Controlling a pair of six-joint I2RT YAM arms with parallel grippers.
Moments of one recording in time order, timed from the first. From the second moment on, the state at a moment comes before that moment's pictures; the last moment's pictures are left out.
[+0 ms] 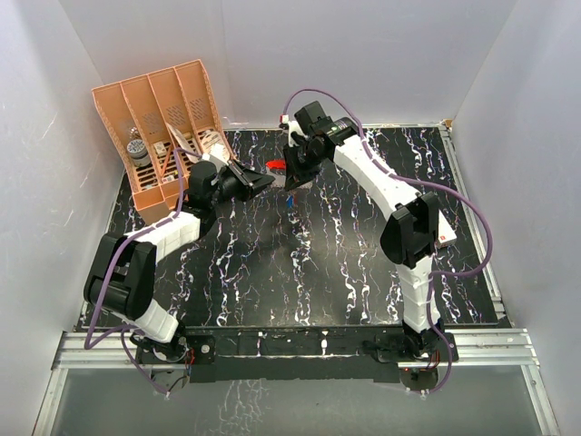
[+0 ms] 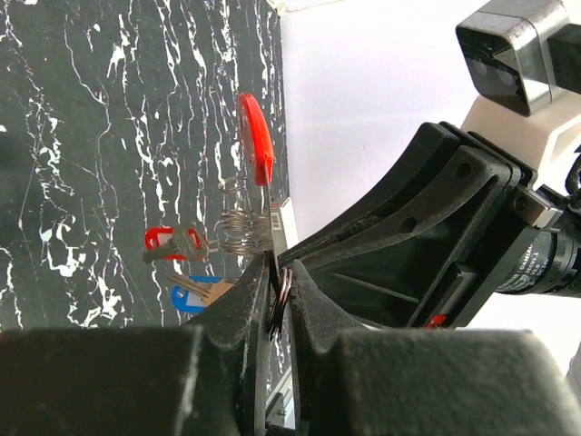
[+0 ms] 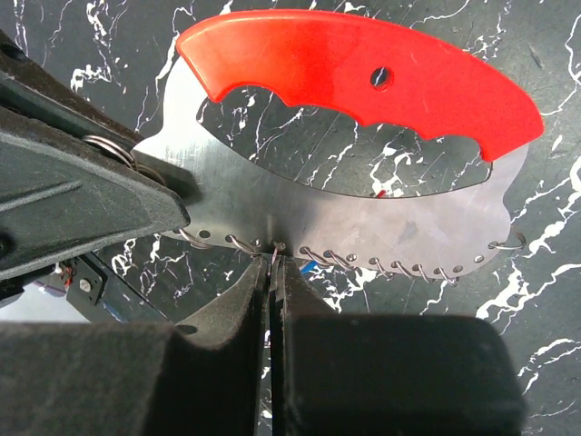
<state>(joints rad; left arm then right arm) -0.34 1.57 0.85 0.51 0.46 -1.20 0.54 2.11 2.16 -1.05 -0.38 0.19</state>
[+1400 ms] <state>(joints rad) -0.30 1.62 1.14 0.32 0.47 -1.18 0.47 2.13 2.10 -0.87 -0.77 0.61</state>
